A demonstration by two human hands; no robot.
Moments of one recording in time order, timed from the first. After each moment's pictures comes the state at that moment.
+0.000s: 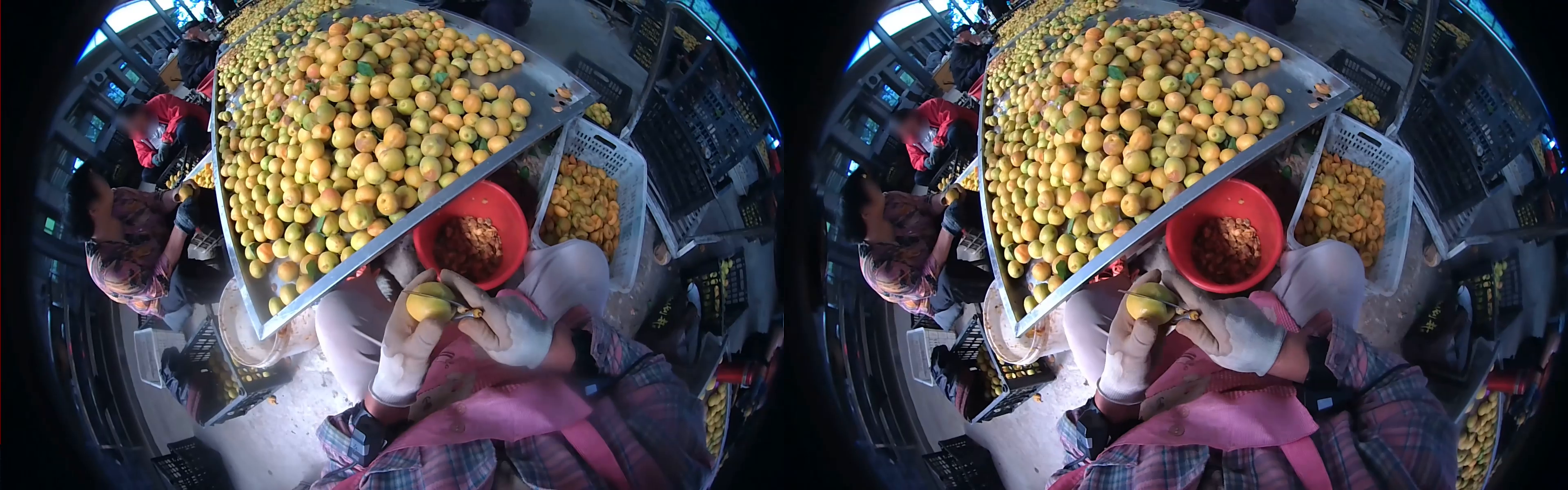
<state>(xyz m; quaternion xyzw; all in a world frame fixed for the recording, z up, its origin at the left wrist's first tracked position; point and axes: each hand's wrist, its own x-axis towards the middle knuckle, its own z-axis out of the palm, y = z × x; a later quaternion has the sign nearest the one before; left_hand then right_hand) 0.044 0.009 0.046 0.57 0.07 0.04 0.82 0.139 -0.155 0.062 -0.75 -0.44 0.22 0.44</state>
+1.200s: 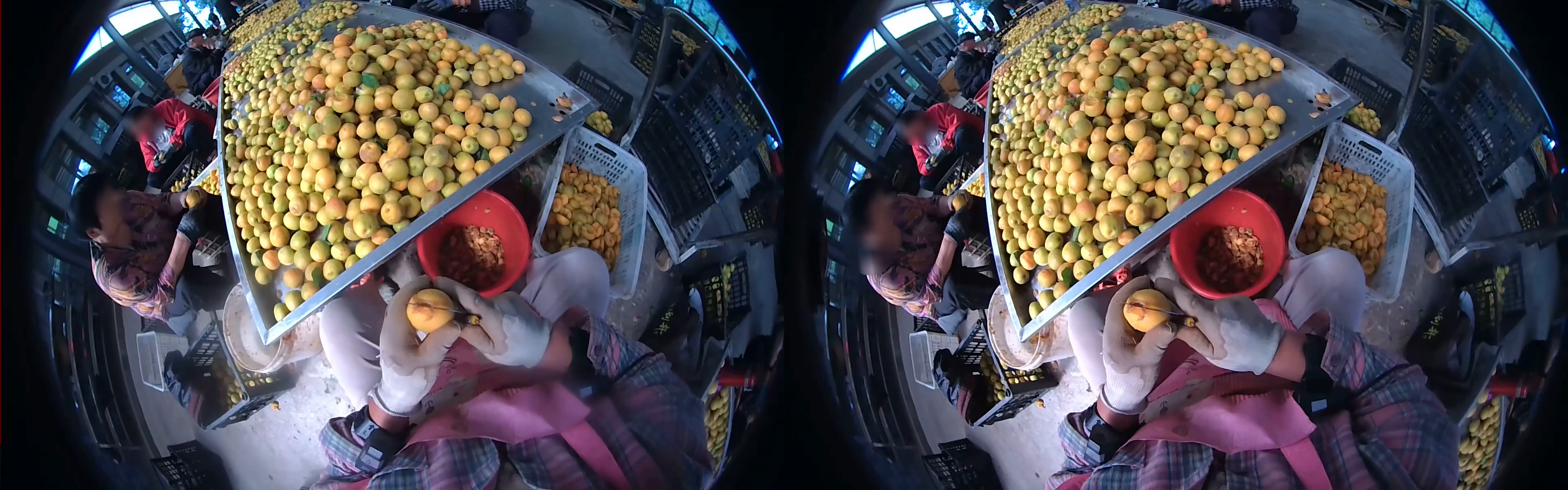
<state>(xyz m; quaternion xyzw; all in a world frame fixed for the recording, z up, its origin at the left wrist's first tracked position) 0.045 0.001 0.059 0.71 0.08 0.17 0.67 0.142 -0.150 0.052 -0.76 -0.53 -0.04 0.38</state>
